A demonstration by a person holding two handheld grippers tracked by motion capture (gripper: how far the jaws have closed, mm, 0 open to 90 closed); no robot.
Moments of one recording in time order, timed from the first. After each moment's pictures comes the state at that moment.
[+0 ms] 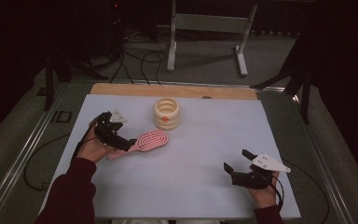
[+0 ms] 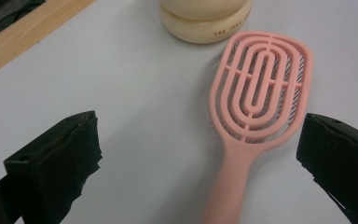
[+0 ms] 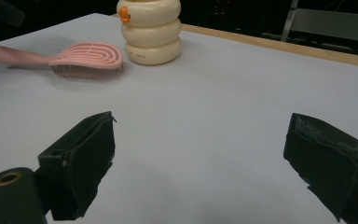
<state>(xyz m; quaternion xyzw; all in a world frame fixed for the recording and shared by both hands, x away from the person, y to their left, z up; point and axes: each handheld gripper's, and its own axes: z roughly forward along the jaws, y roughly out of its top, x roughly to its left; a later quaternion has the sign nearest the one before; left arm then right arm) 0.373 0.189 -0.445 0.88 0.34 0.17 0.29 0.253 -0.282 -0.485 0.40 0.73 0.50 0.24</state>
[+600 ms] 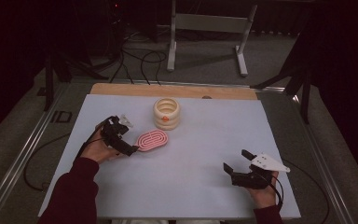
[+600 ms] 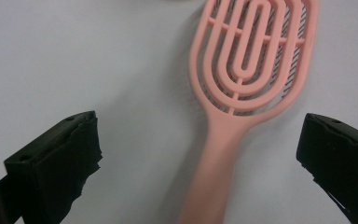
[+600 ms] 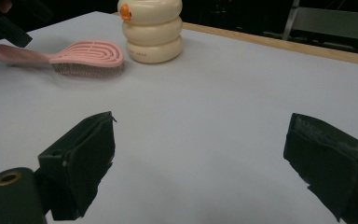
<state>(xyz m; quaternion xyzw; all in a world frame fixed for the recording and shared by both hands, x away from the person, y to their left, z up) 0.380 0.178 -0.465 0.91 0.33 0.12 0.23 0.254 -0.281 -0.486 0.40 0.73 0.50 0.24</state>
